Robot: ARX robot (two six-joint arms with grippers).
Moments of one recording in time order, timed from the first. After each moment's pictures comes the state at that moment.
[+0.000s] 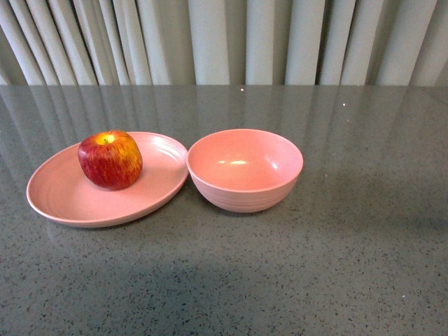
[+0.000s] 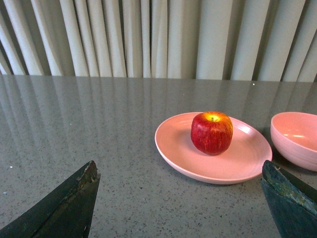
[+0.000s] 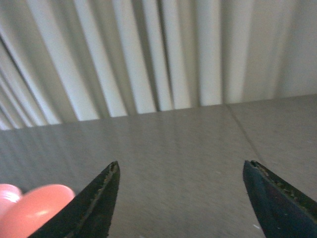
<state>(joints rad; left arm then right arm) 0.00 0.01 0.01 0.00 0.00 -0.01 0.01 0.72 0.48 0.25 -0.03 0.16</state>
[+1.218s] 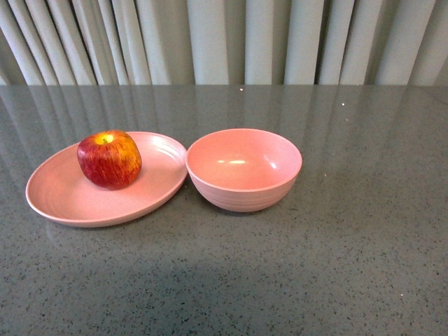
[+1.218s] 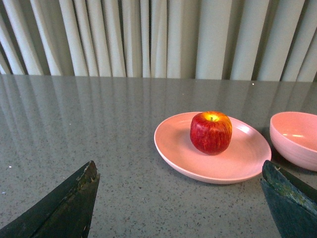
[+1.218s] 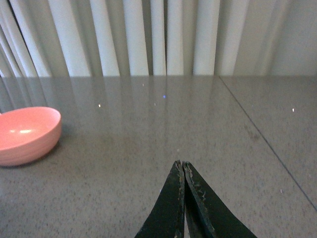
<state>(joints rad) 0.00 0.01 0.01 0.00 0.00 -0.01 0.00 0.01 0.01 -0.01 0.00 0.01</state>
